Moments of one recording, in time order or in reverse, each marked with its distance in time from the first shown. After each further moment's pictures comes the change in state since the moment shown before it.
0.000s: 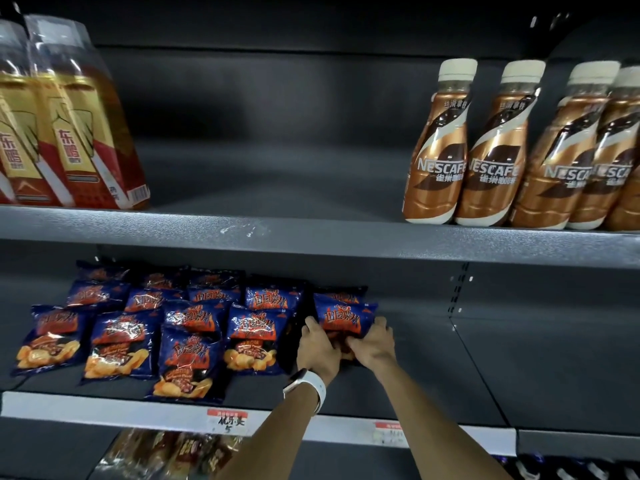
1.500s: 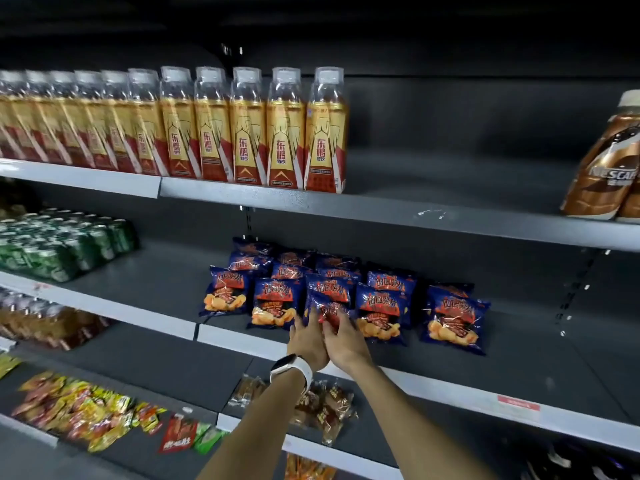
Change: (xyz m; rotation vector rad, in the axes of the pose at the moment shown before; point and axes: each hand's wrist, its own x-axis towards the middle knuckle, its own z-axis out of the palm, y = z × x) left_hand -0.047 -0.187 -0.216 0.237 -0.099 -0.071; right_hand -0.211 -0.140 0.185 -0.087 -0.316 -0.278
